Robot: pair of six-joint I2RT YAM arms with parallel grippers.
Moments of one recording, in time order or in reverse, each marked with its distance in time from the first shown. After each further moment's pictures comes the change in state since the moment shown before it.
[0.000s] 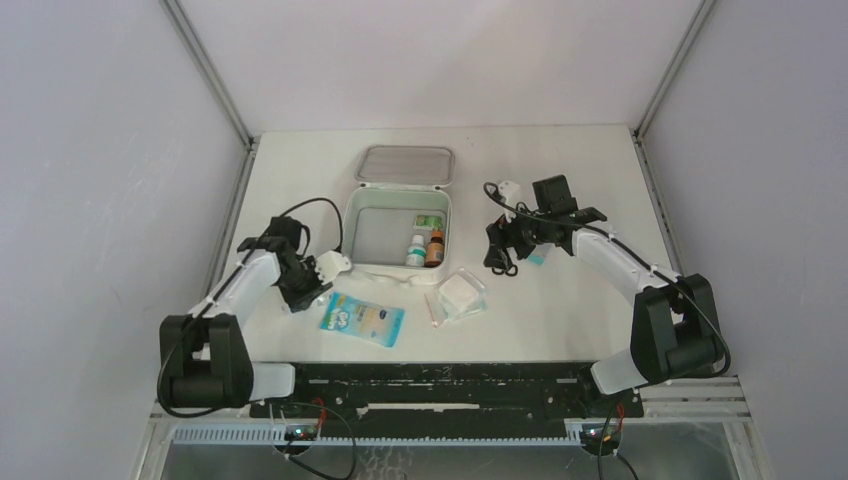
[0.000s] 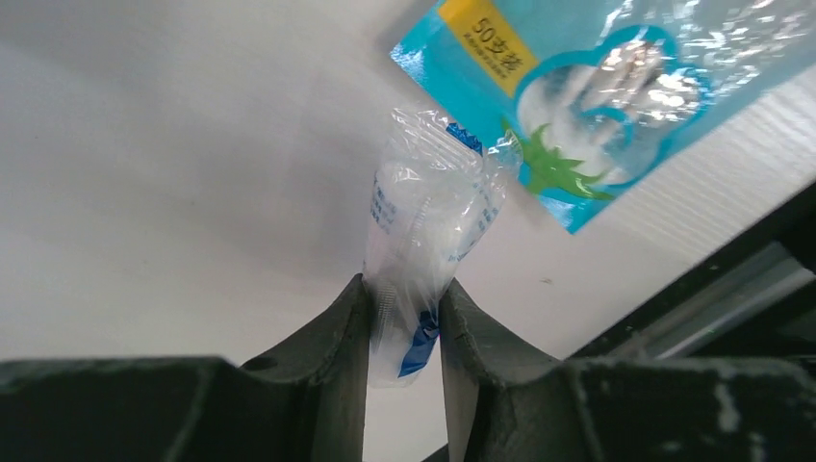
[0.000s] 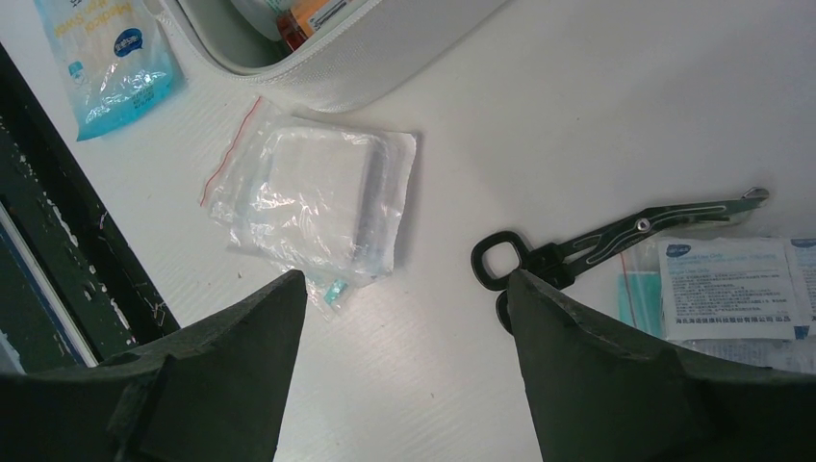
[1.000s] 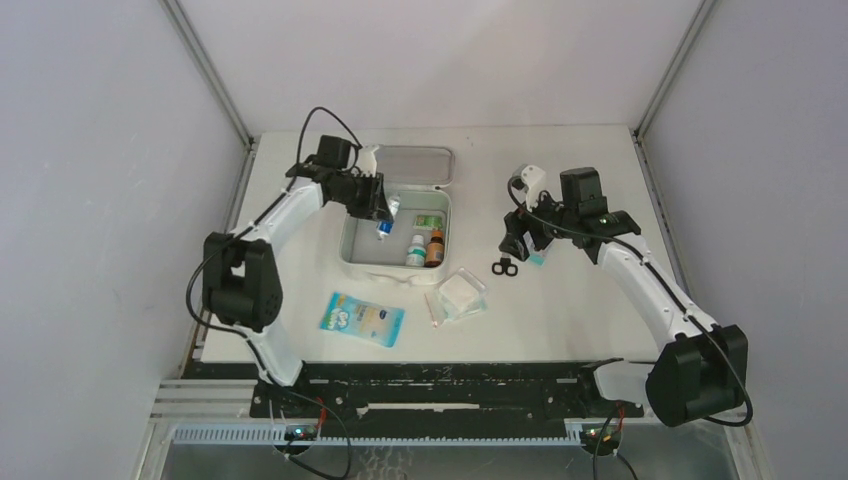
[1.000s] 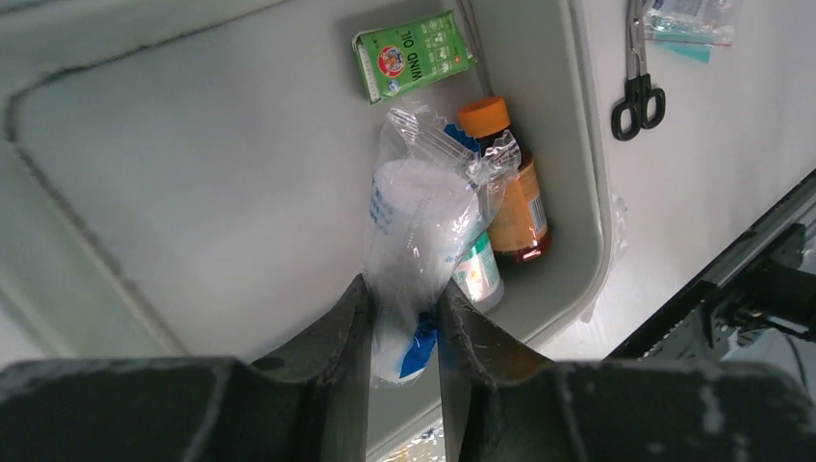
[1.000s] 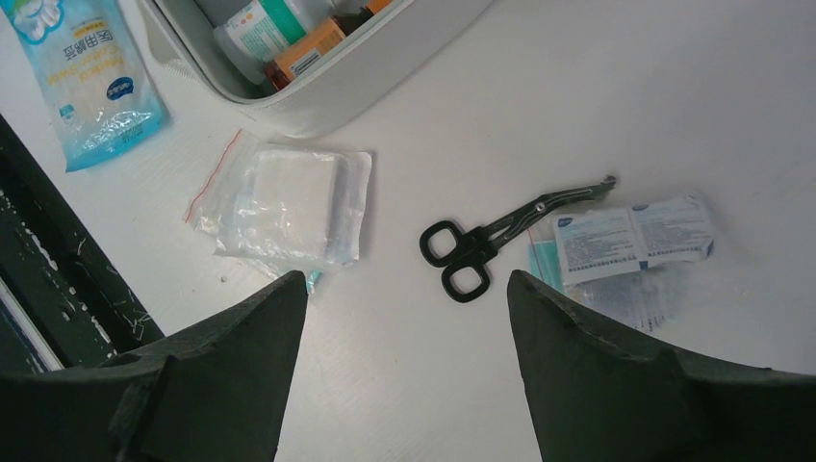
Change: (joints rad) left arm -0.236 0.414 0.651 0.204 0.379 -1.091; right arm -0.055 -0.199 0.031 -0.076 0.059 -0.023
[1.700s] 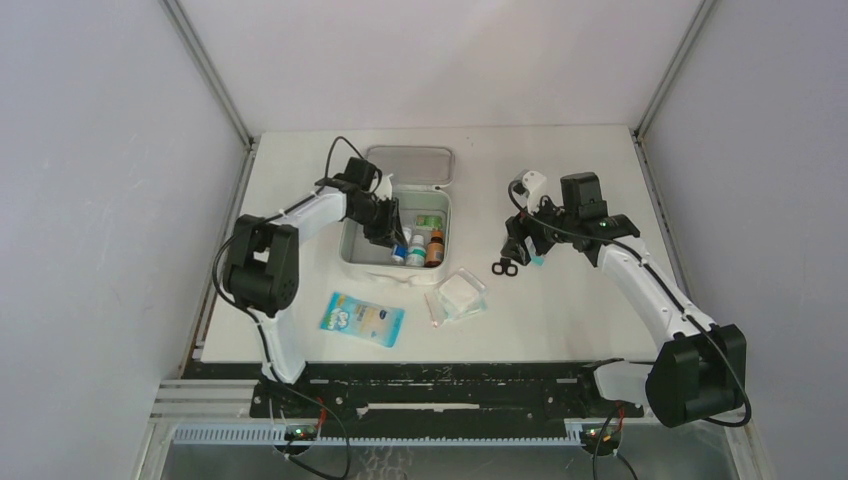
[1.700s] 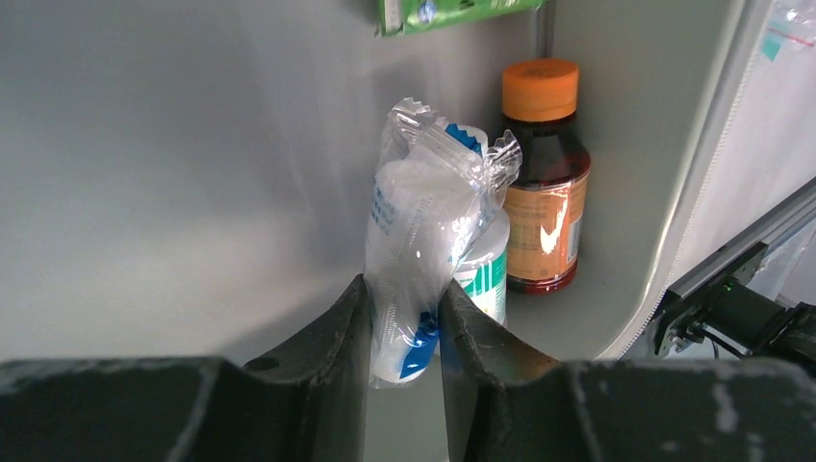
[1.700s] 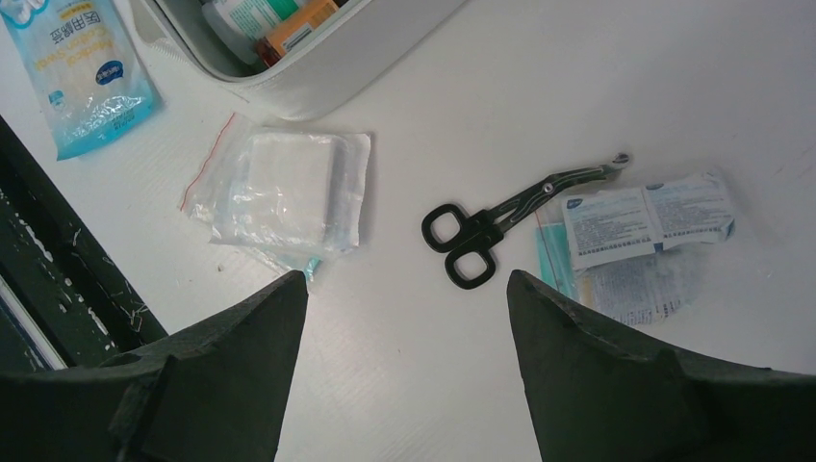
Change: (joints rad) left arm -0.077 0.162 -0.064 0.052 -0.029 -0.239; right arm -0.019 -0.011 -0.035 0.004 -0.001 -0.001
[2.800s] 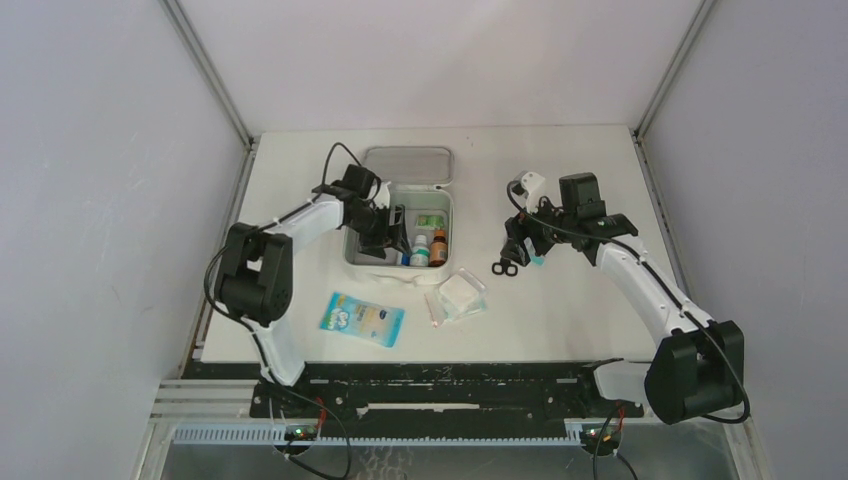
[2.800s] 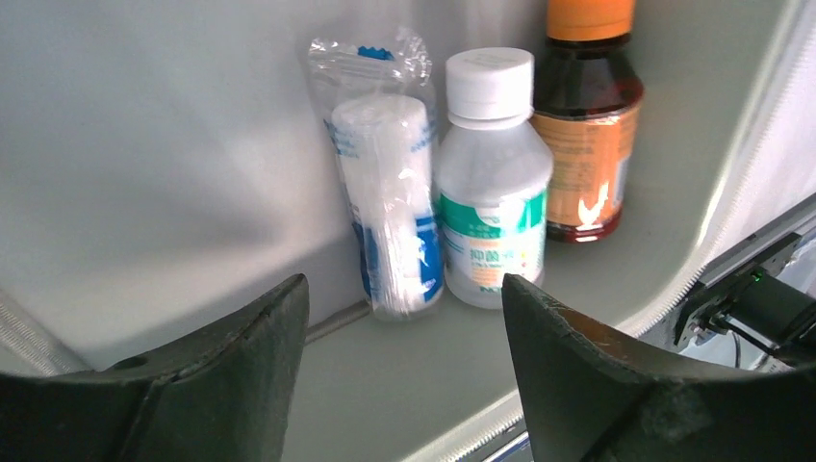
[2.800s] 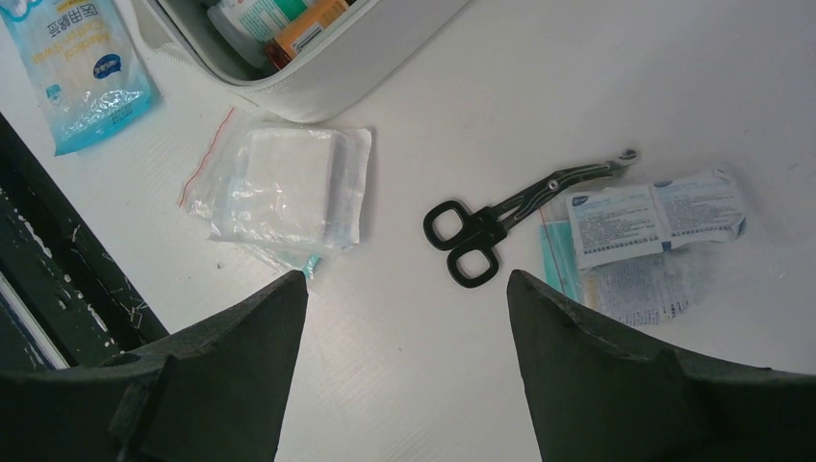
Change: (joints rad) left arm -0.020 -0.058 -0.096 -0.016 -0.045 -0.008; right arm 0.000 0.013 -0.006 0.000 -0.004 -0.003
